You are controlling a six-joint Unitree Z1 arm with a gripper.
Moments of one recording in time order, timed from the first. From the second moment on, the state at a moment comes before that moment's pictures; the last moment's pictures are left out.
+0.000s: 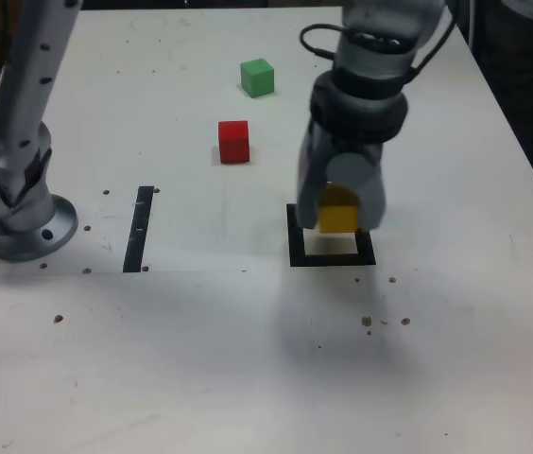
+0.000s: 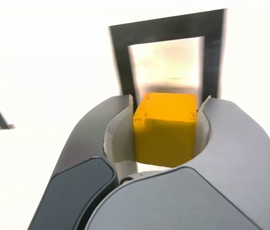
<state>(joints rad) -0.14 2.12 -1.72 1.31 0.05 -0.07</state>
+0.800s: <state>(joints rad) -0.14 2.26 -1.92 1.34 0.09 0.03</state>
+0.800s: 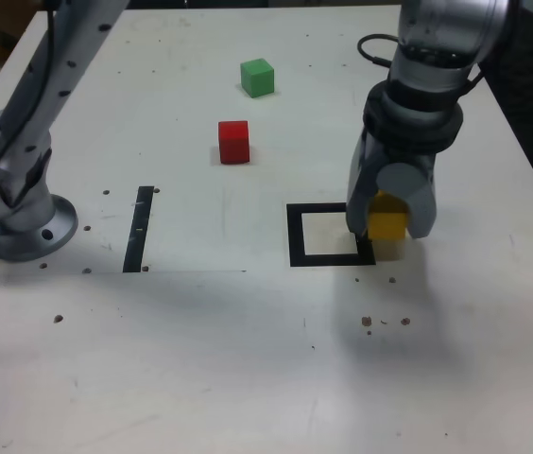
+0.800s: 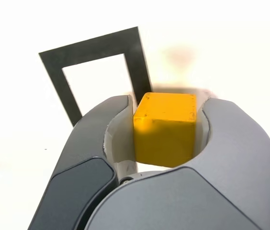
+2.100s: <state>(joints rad) 0.13 1.90 -1.56 1.38 0.19 0.12</state>
